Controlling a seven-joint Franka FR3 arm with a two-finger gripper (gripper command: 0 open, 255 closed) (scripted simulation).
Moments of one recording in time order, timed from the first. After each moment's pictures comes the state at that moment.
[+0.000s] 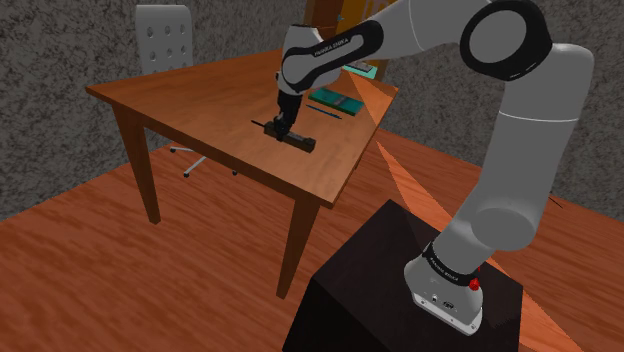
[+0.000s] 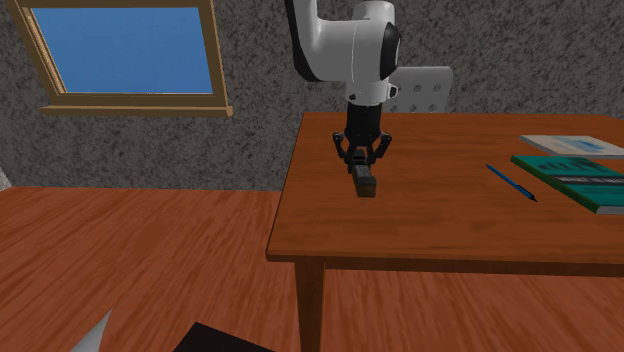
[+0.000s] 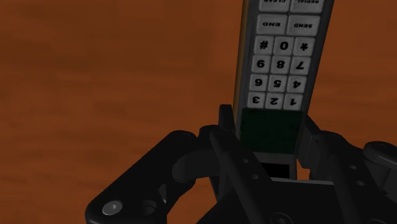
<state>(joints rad) 0.06 0.33 -0.01 -1.89 0.01 2.24 -0.28</state>
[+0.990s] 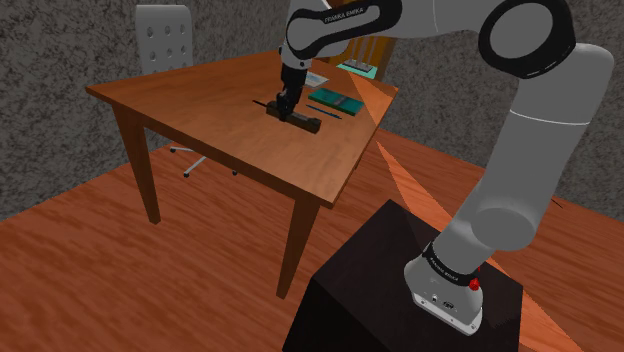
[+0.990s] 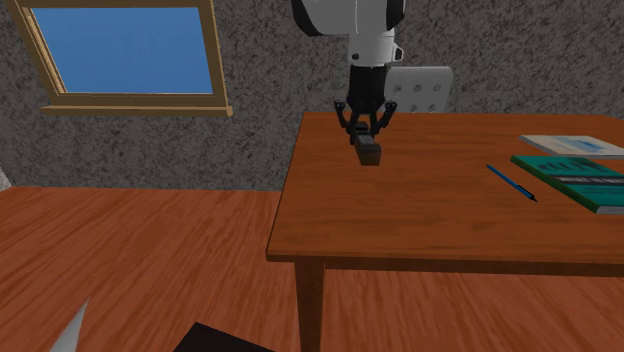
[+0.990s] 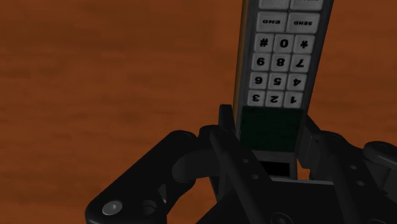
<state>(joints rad) 0.06 0.25 -0.01 -1.80 0.00 2.07 -0.28</state>
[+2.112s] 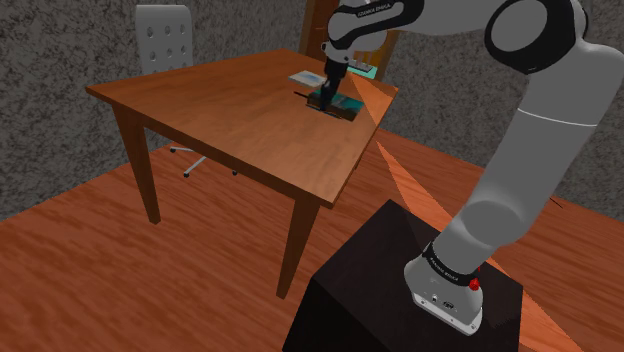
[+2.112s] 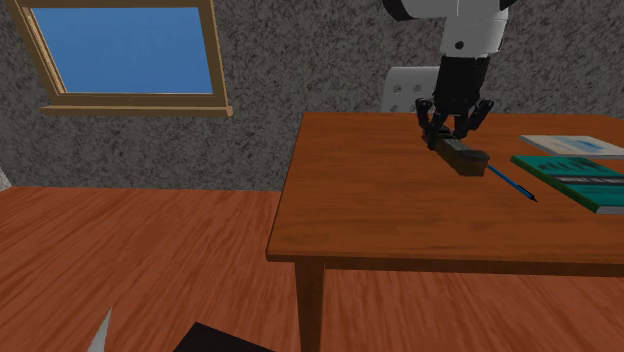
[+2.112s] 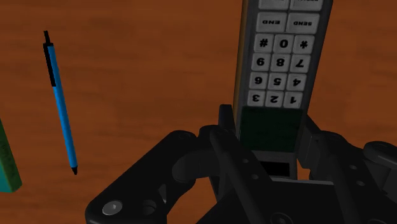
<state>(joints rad) -0.12 0.19 -0.13 -1.83 0.03 2.04 -0.57</state>
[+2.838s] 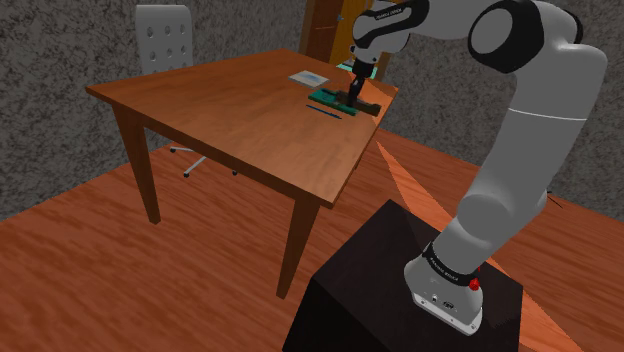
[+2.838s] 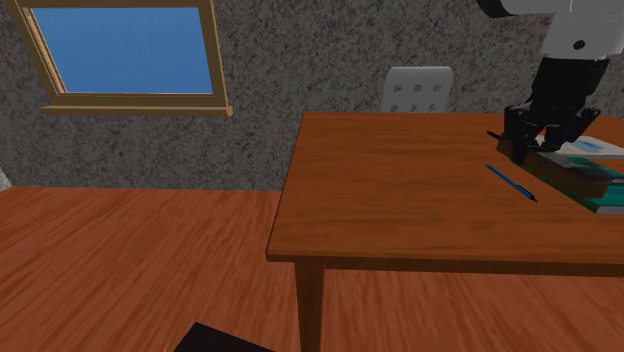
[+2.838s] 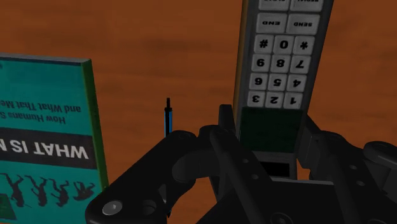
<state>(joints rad) -0.28 0.27 -0.21 -1.72 0.08 2.01 -0.83</state>
